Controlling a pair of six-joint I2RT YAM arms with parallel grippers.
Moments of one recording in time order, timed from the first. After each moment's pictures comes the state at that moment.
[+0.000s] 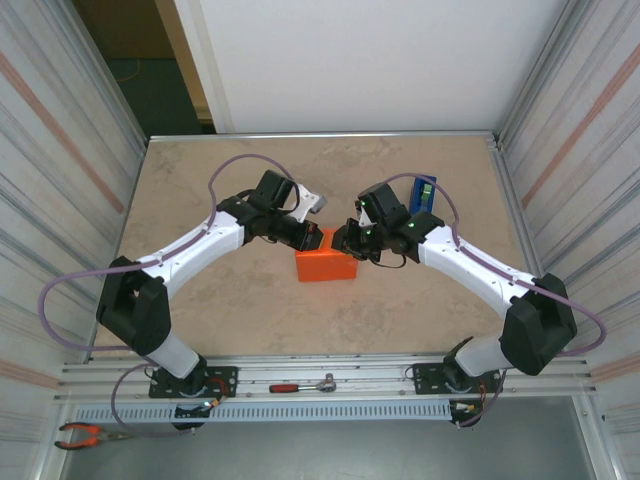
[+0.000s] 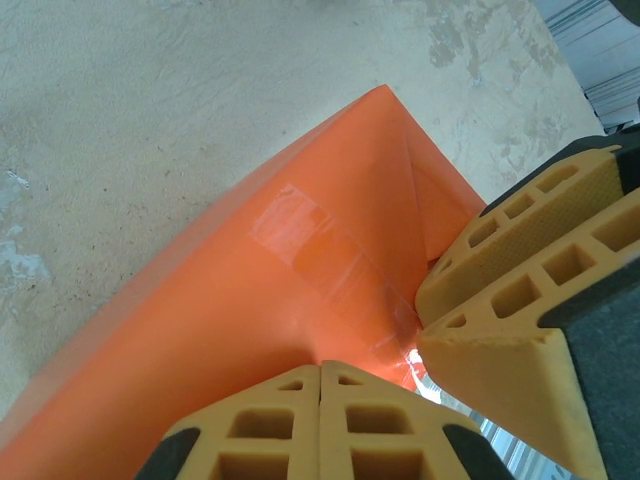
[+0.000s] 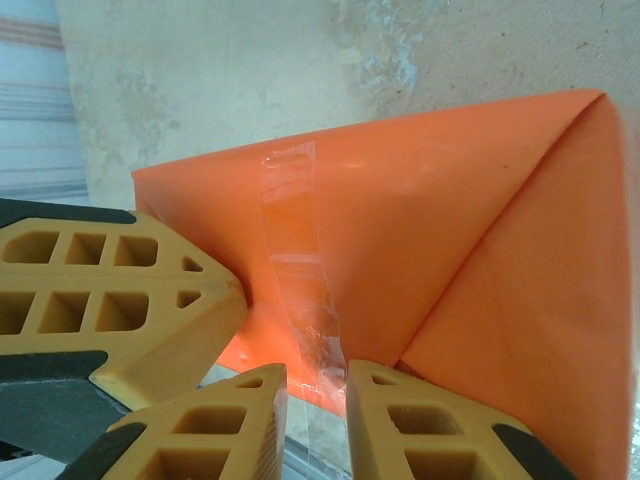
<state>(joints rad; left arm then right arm) -0.60 1.58 1.24 -0.61 0.51 -0.13 0.66 1.42 1.10 -0.57 -0.32 0.93</state>
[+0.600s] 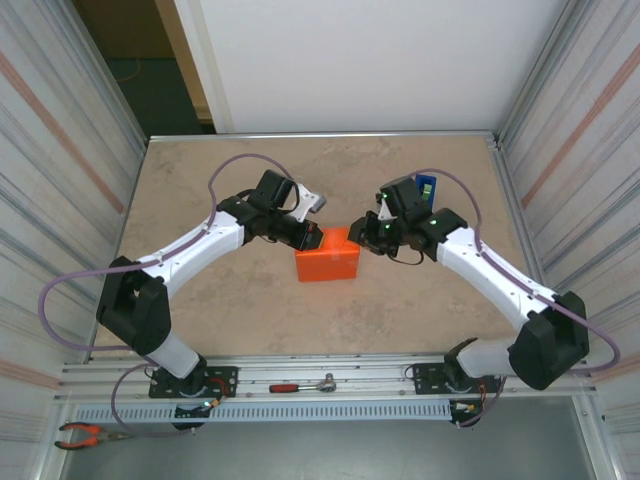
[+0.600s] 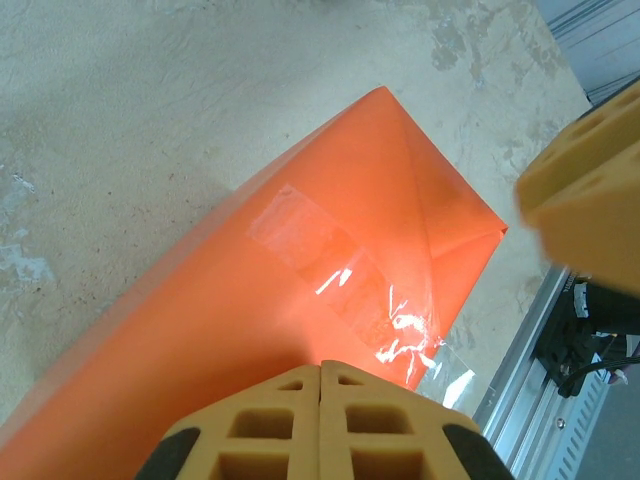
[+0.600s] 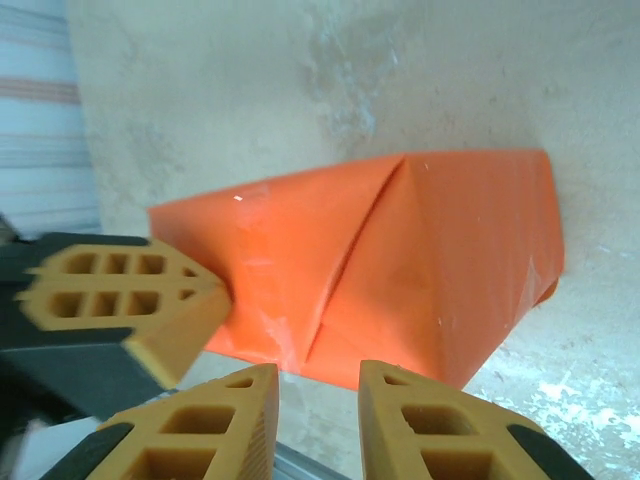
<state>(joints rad) -0.60 1.58 1.24 -0.60 0.51 -0.13 0.55 1.31 1.10 -0.64 -0.34 0.90</state>
